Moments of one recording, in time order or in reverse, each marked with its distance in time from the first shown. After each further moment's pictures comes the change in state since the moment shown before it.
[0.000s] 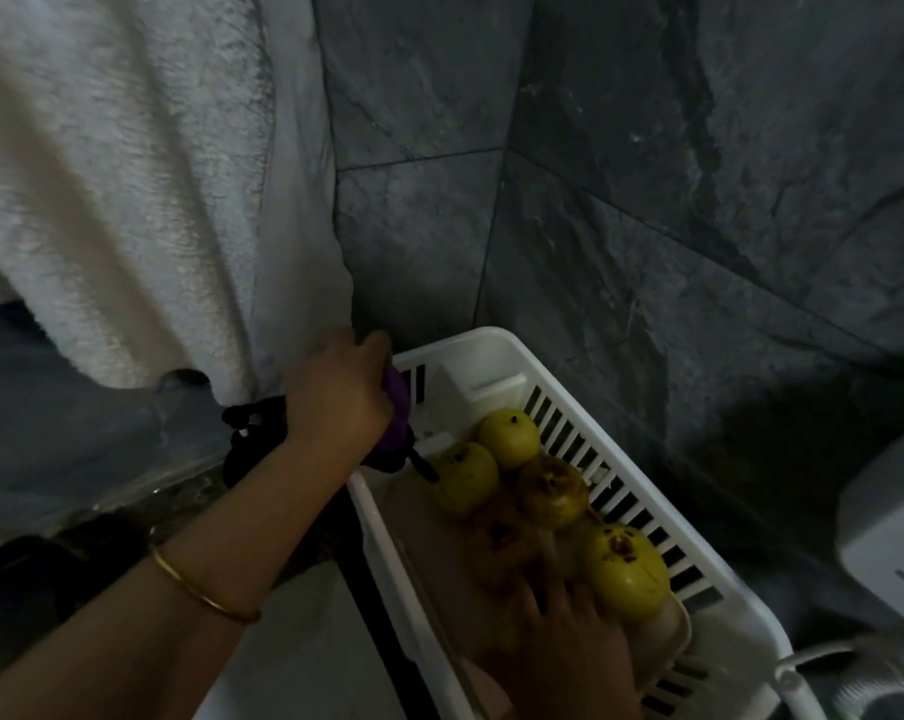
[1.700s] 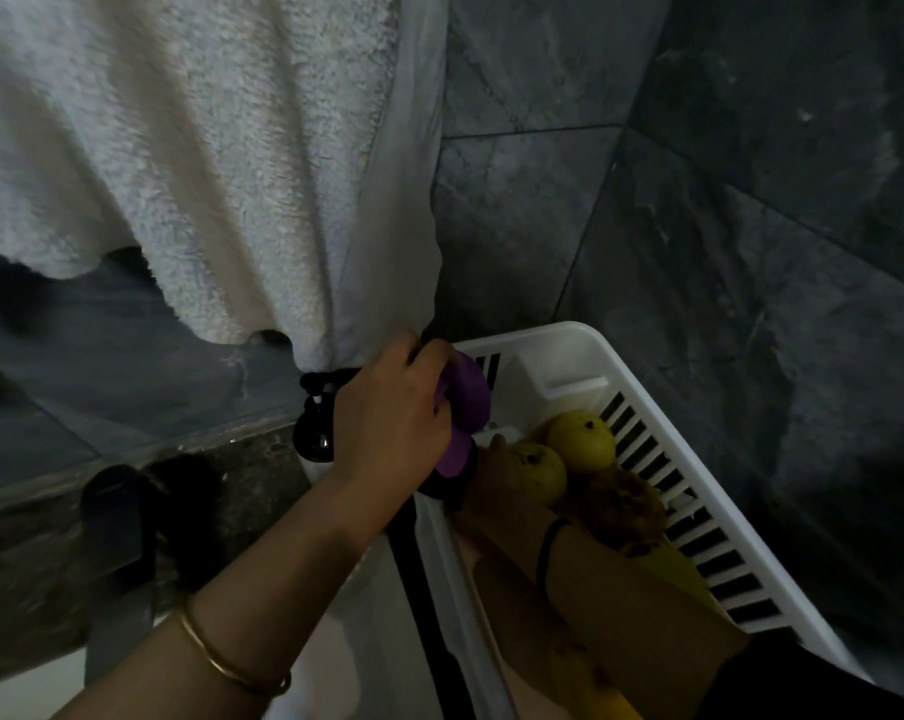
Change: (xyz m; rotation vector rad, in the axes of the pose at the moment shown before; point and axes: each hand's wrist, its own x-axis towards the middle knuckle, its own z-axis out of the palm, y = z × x) left_hand -0.036 0.004 -0.017 -0.070 0.082 -0.109; right_hand 0.128 -0.097 -0.044 -0.053 -0.210 -0.399
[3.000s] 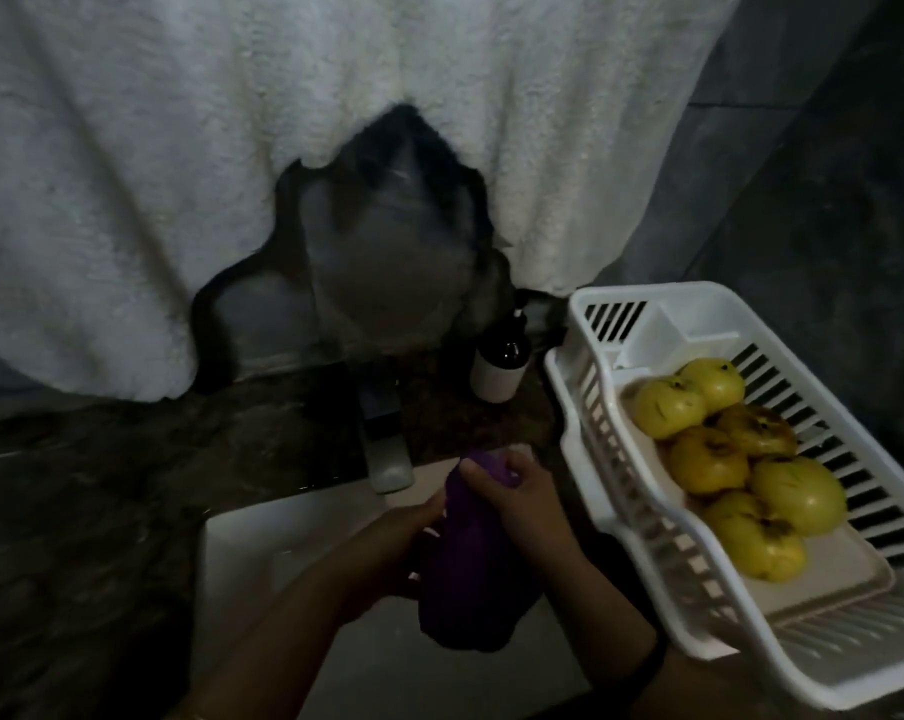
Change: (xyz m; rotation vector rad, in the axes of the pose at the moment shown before) left_hand -0.225 -0.127 -0.120 -1.063 -0.869 -1.162; right_hand -0.102 -0.198 0.064 1.197 0.222 0.173
